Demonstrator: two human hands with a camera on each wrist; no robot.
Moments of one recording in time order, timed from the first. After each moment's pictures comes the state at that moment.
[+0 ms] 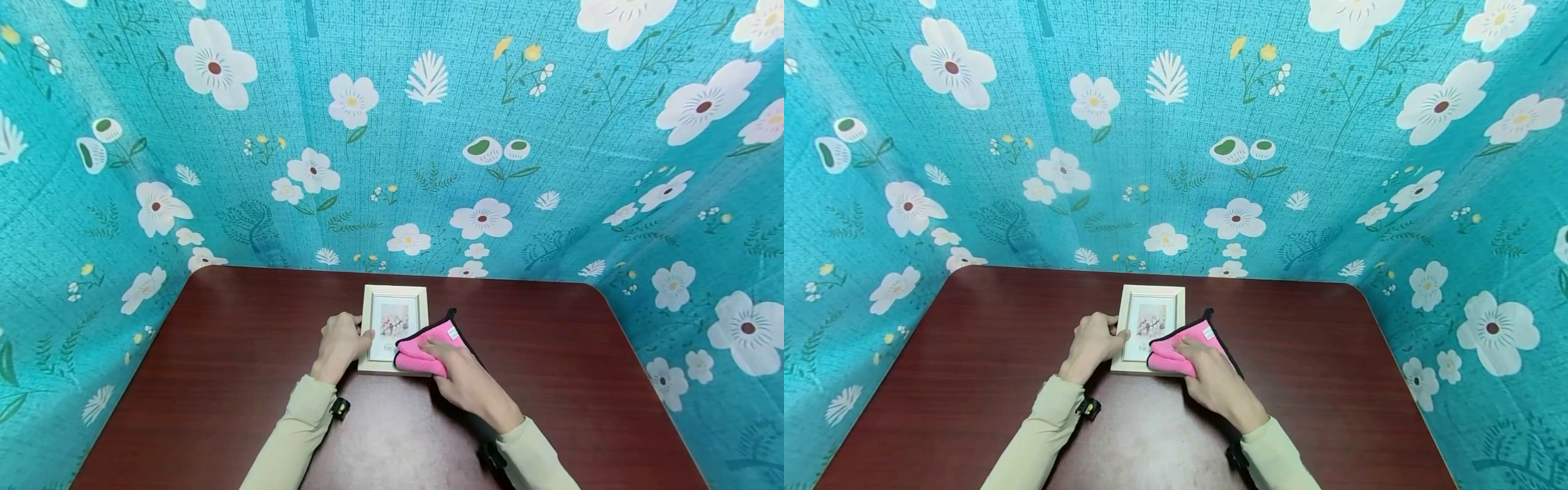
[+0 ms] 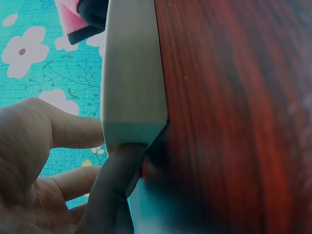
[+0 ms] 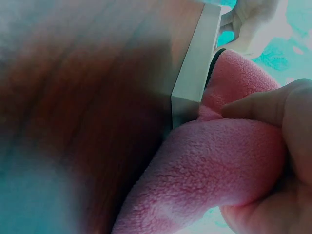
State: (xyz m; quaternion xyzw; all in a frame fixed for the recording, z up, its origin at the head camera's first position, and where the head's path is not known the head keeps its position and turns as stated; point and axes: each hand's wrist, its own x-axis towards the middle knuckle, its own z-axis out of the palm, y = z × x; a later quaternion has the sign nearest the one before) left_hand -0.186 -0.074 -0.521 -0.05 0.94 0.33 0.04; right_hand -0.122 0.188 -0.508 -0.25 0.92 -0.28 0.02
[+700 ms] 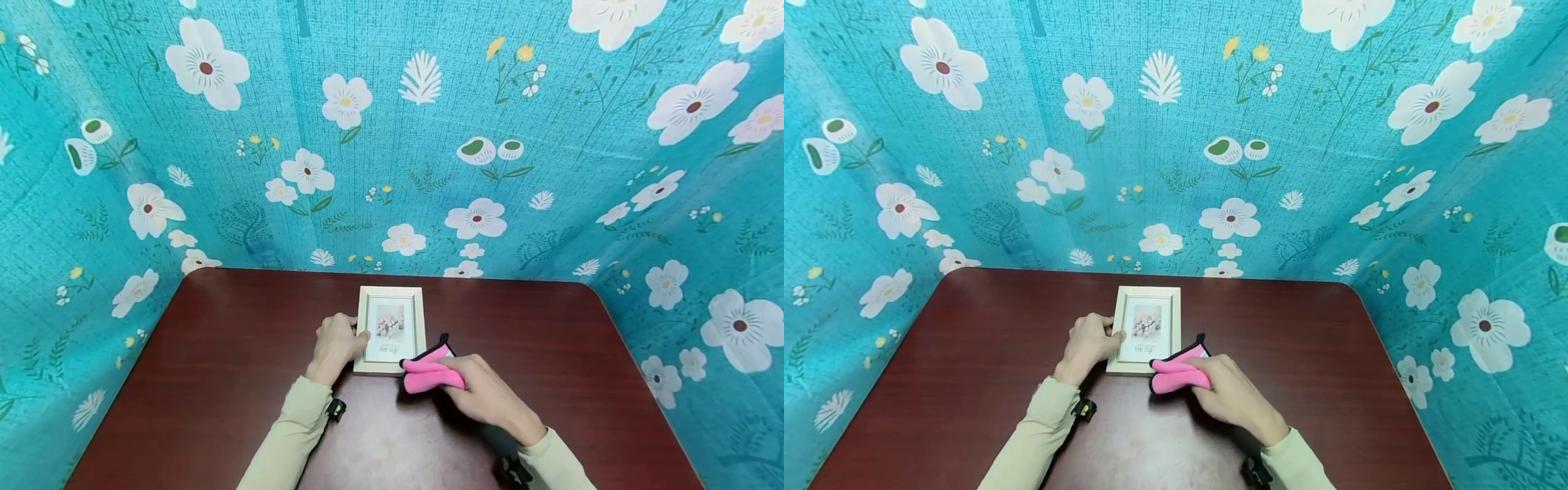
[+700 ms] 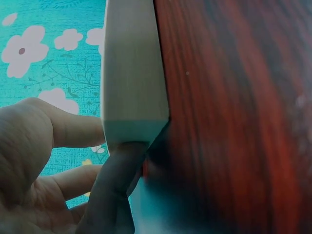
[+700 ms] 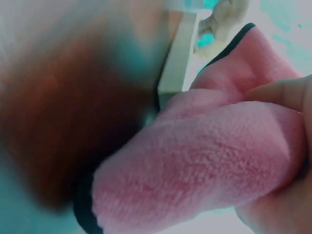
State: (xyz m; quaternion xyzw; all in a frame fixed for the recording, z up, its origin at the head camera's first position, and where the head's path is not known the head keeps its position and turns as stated) left_hand -0.187 -0.073 -0.518 -0.06 0.94 0.33 0.07; right_hand -0.105 0.211 -0.488 -0.30 0.88 -0.37 0.04
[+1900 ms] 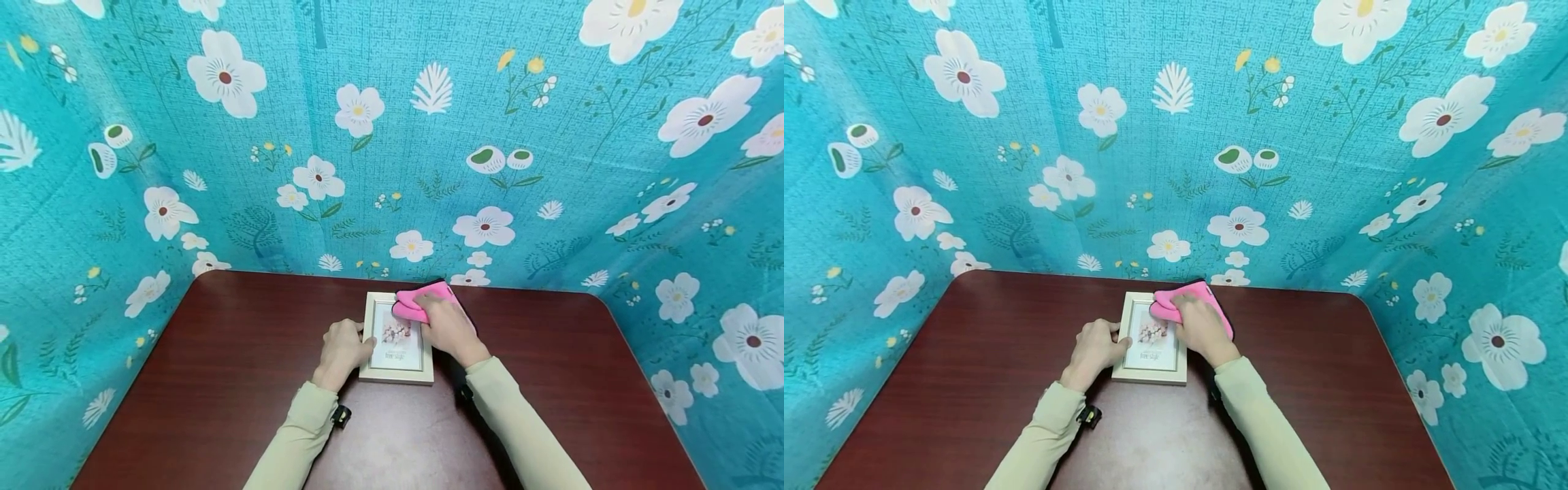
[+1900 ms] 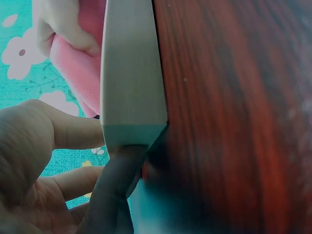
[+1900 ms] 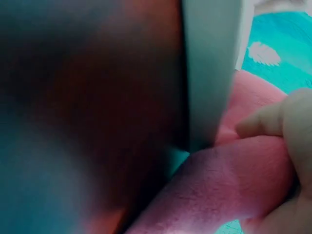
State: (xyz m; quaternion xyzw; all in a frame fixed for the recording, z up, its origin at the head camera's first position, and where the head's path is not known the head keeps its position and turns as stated) left_hand -0.184 -0.074 -0.521 -0.05 0.94 0.34 0.04; right_hand -0.232 0.162 -0.512 -0.23 0.96 -0.18 -0.06
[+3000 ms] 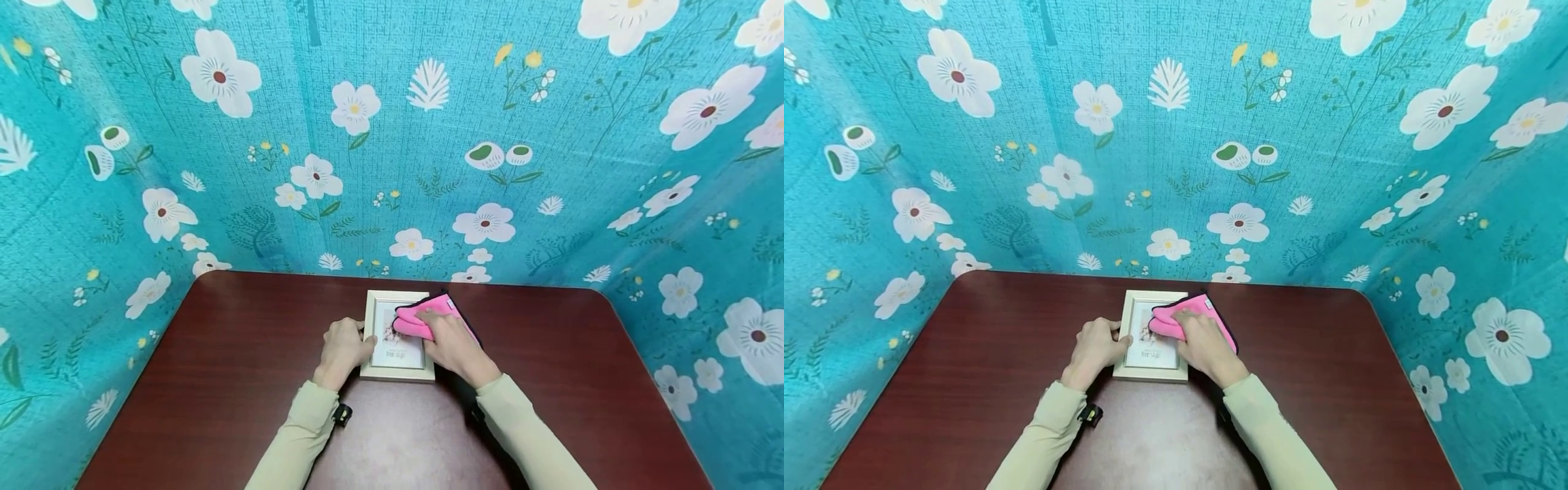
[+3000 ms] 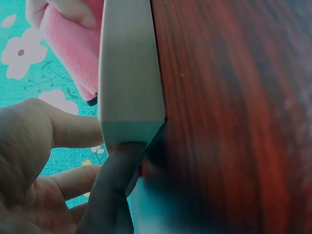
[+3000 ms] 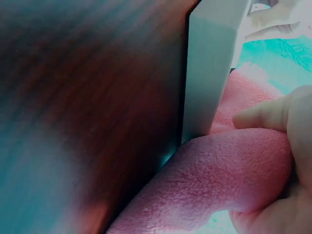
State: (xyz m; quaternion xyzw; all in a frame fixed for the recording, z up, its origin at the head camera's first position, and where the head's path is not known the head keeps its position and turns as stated) left_hand -0.184 -0.072 -0.521 -0.05 0.94 0.33 0.04; right_hand -0.192 0.166 -0.509 -0.22 0.95 -0.22 -0.02
